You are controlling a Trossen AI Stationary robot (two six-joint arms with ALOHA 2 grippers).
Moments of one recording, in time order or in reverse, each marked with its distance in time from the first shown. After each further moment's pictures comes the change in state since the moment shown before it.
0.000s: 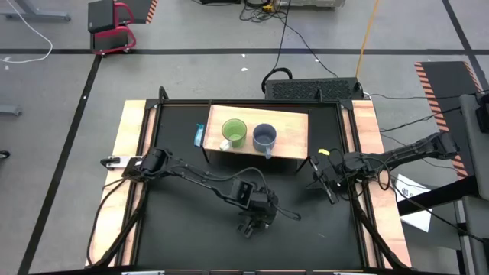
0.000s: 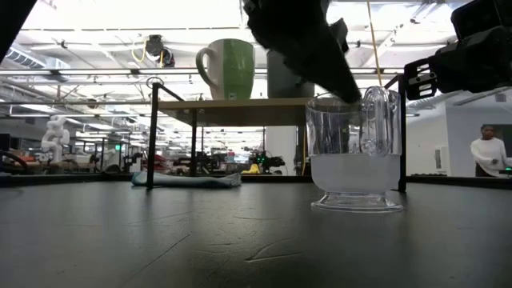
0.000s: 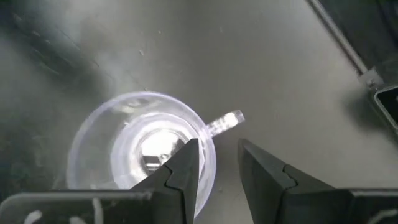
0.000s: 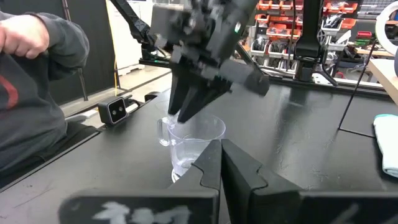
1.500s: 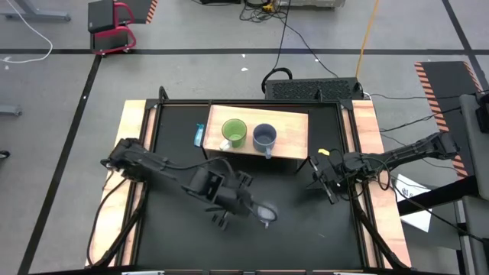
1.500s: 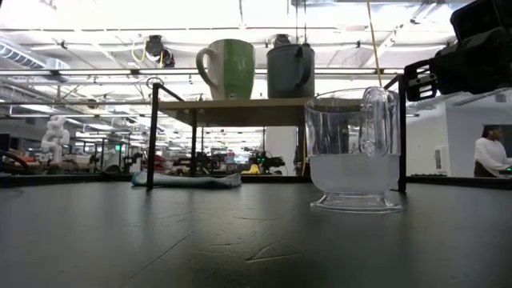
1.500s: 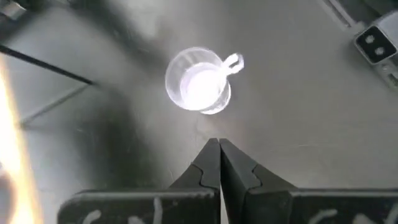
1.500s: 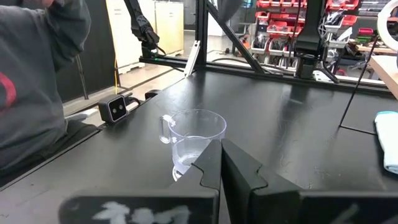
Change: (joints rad) left arm -0.080 -0.313 0.000 -0.333 -0.301 0.055; right arm 0.000 0.001 0.000 -0.007 -0.001 0.004
